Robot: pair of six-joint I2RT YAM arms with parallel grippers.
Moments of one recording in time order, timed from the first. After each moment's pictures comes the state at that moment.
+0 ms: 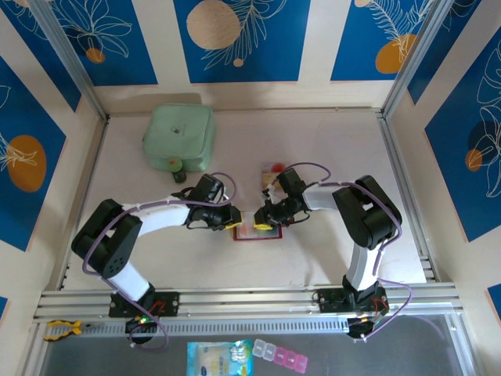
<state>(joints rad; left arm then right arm) -0.64 1.61 0.80 -0.19 0.46 -0.87 0.50 1.84 0.87 -0.24 -0.86 0.58</state>
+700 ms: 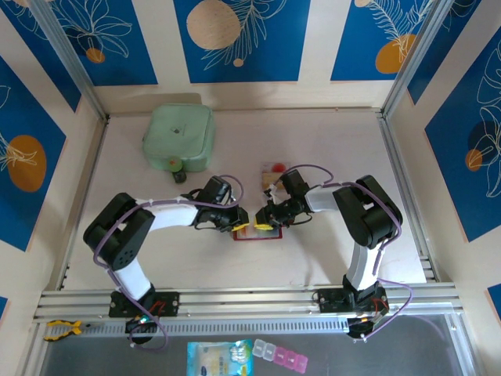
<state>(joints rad) -0.68 1.71 0.82 -0.09 0.49 -0.95 0.48 1.84 0.83 -0.15 -0.91 0.59</state>
